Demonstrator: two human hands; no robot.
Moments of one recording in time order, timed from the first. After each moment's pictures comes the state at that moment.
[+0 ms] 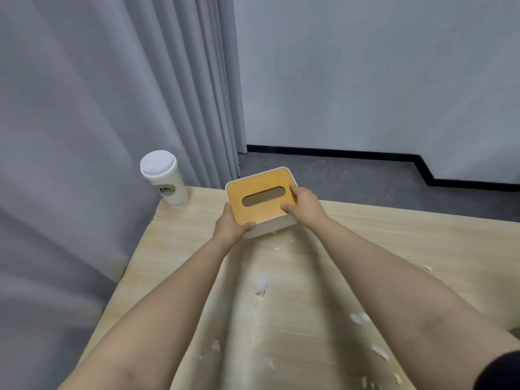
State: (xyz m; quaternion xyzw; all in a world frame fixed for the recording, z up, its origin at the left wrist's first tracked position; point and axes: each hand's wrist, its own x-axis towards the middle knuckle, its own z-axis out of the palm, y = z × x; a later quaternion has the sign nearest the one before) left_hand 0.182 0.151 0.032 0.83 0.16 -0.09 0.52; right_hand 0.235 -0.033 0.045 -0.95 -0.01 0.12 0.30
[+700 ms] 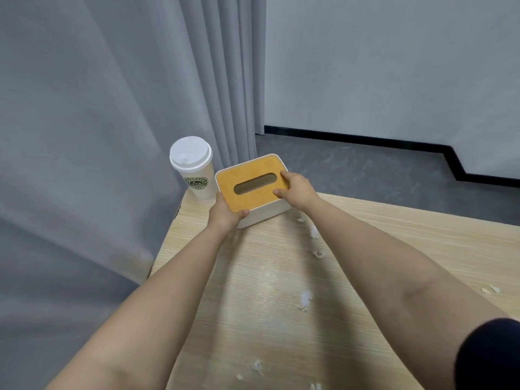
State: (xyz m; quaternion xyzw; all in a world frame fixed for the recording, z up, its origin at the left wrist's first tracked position) left_hand 0.233 0.260 -0.001 0.82 0.24 -0.09 0.52; right_hand 0.307 0.091 0.006 -0.93 -0.04 0.18 0.30
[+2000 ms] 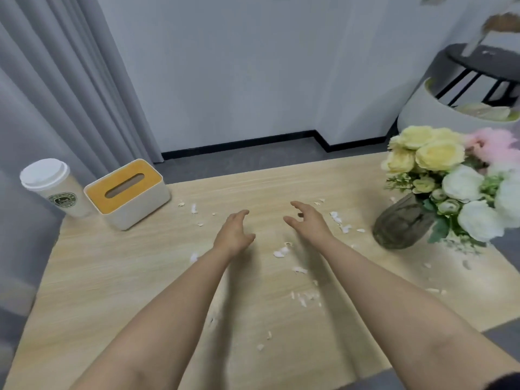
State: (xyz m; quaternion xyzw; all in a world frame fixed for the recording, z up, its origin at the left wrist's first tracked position) left_hand 0.079 0.007 0.021 0.92 -0.14 -0.19 0.32; right_hand 0.033 -0.185 0.023 -0.89 0.19 0.02 0.42
